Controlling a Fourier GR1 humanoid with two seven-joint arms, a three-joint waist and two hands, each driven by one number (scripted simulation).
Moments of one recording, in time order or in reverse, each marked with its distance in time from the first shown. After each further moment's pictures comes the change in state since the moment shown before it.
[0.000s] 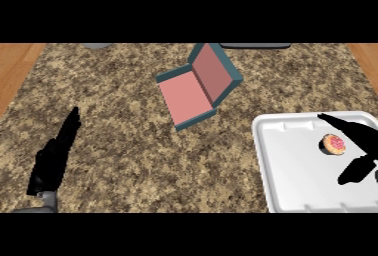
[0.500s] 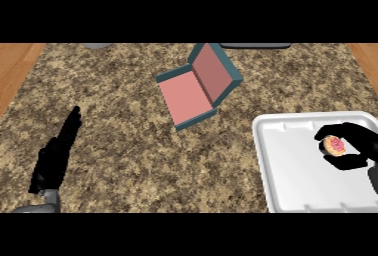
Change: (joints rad) left arm -0.015 -0.023 0.024 0.019 -0.024 -0.013 -0.011; right arm -0.042 0.030 -0.016 0.111 0.065 -0.050 -0.069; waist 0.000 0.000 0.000
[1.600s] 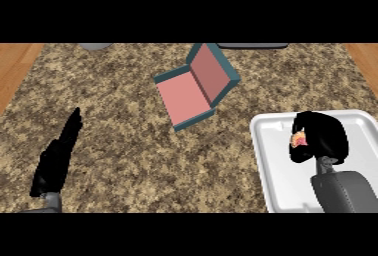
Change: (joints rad) left arm 0.022 -0.026 -0.004 -0.046 -0.028 0.004 0.030; right arm 0.100 0.291 0.114 -0.506 0.310 -0.268 0.693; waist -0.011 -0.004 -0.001
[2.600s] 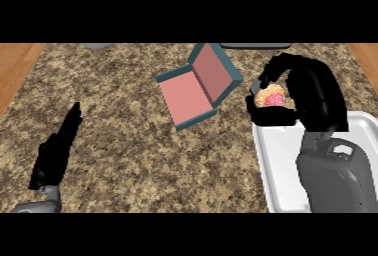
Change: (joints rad) left arm -0.044 0.005 0.021 0.019 0.002 -0.022 0.014; right arm -0.296 0.175 -0.017 -0.337 -0.265 0.059 0.008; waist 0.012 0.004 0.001
